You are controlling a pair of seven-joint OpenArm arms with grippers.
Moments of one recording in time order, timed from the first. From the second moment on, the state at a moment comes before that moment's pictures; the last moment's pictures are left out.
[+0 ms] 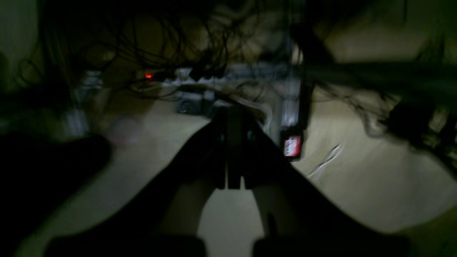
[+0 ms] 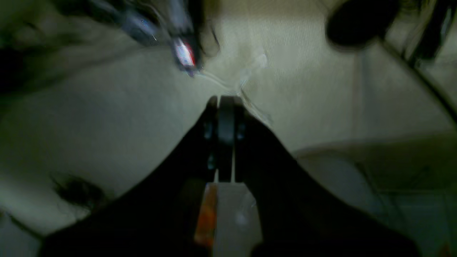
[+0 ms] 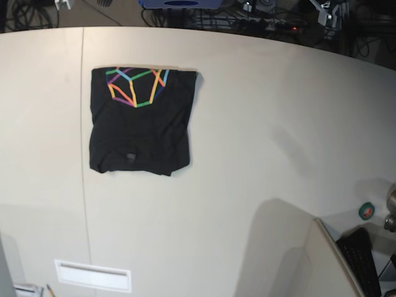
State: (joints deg) left arm 33.4 -11.9 -31.7 52.8 3.8 -40.7 1.4; right arm -42.0 12.7 2.4 68.0 15.7 8.5 -32.2
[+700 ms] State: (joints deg) left arm 18.7 -8.2 8.5 4.3 3.3 -17.0 -32.4; right arm -17.3 6.8 -19.3 10.6 15.4 8.4 15.2
